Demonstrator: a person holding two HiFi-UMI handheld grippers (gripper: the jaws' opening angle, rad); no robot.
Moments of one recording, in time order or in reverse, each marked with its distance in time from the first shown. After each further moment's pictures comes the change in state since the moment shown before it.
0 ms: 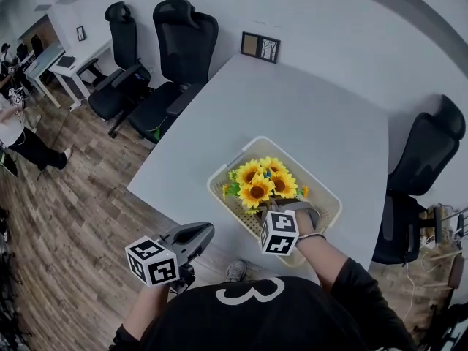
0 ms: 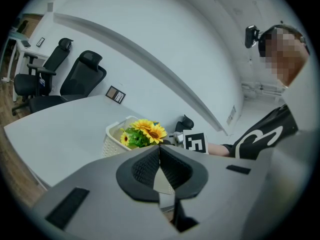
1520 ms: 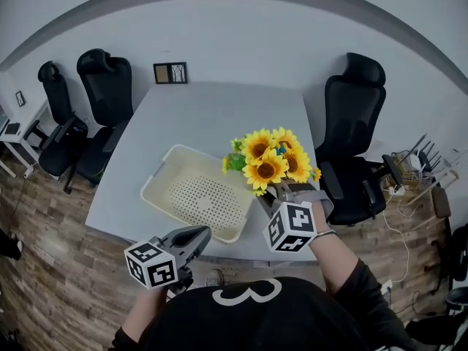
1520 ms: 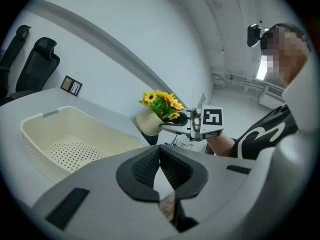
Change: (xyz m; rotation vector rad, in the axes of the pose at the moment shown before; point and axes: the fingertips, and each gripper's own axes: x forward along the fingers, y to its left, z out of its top) left arm 0.071 -0.151 -0.032 0.155 0.118 -0.314; right arm -0.238 -0.005 -0.109 0.214 0.139 -0.505
